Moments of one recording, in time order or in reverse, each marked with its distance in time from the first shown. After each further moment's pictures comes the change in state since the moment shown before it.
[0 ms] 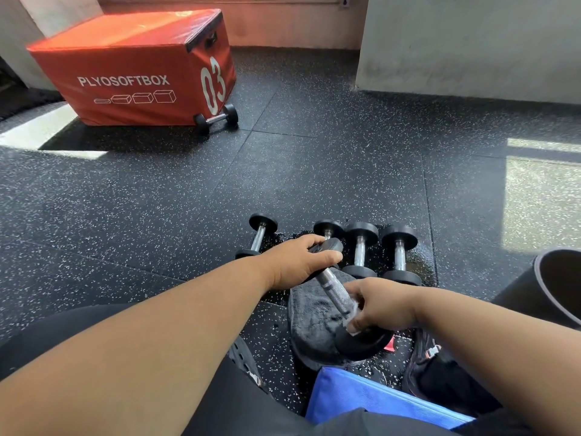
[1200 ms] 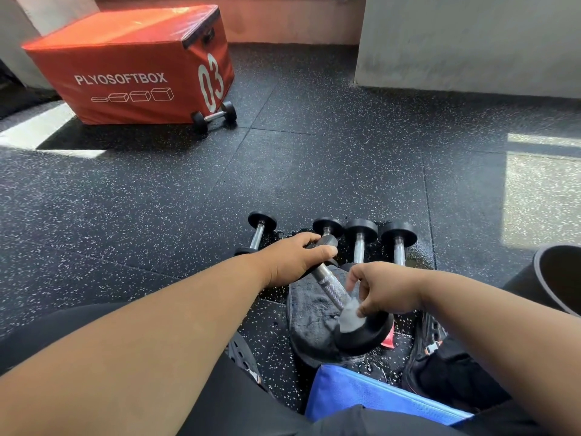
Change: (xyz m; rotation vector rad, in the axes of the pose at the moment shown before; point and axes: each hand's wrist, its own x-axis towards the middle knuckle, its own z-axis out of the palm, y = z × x) left_hand 0.007 -0.006 -0.002 0.036 0.011 -0.012; right_hand 0.003 0.009 -0.024 -0.074 0.037 0.060
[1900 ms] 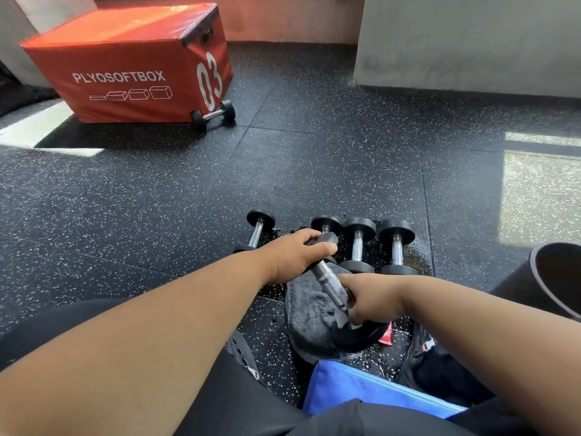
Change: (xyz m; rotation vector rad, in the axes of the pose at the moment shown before) left_hand -0.003 0.007 0.002 0.000 0.010 0.019; right_hand -0.011 -0.031 0.014 -0.089 -0.095 -0.058
